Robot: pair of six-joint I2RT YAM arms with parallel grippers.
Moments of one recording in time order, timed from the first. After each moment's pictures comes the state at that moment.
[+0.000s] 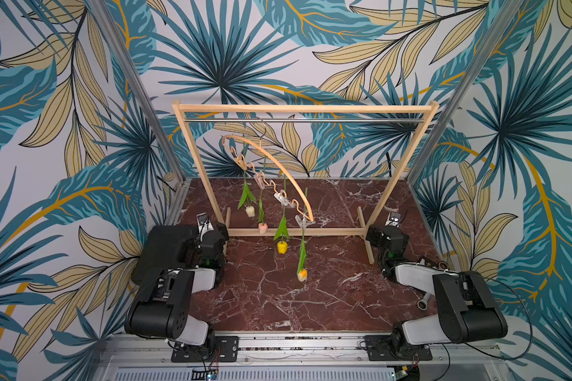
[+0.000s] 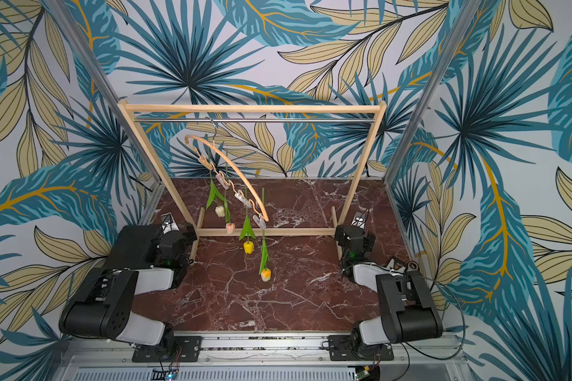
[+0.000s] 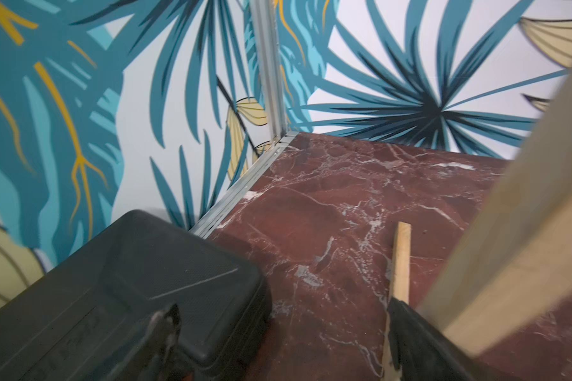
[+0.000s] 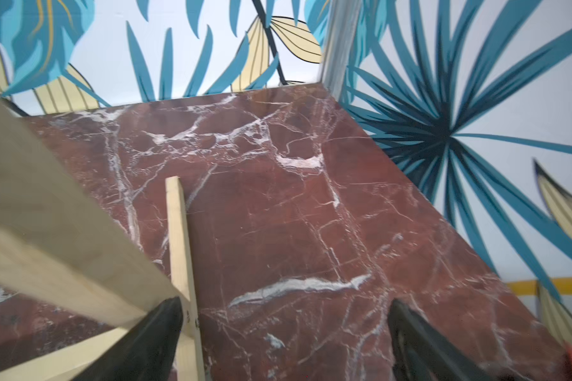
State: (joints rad) left arm -0.07 1.50 0.38 0.89 -0.51 -0.06; right arm 0.05 1.48 0.44 0.62 0.41 0.12
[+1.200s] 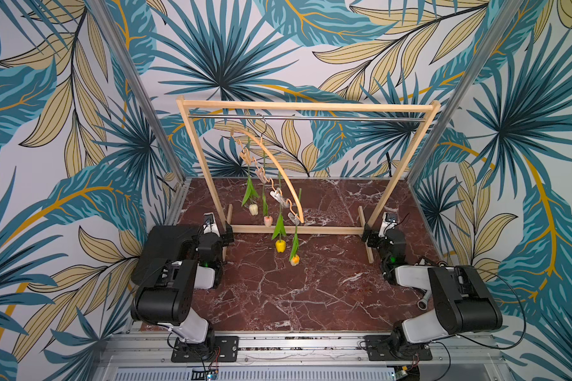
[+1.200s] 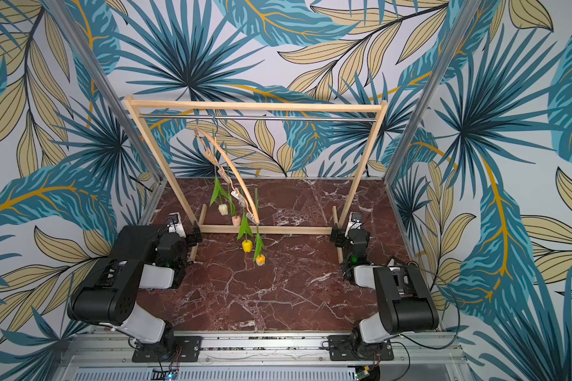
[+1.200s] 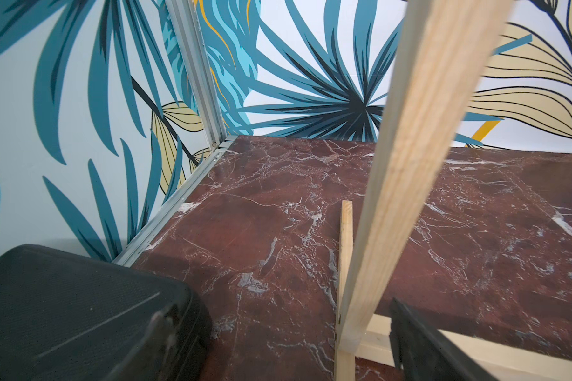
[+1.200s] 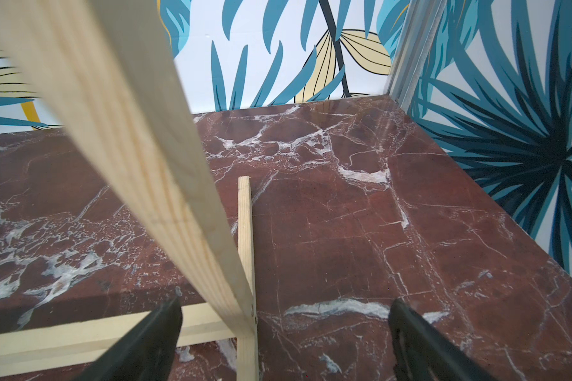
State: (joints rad) left arm -0.03 1.58 0.36 1.00 -0.29 -0.03; right arm 0.03 1.51 0.42 0.76 0.22 0.09
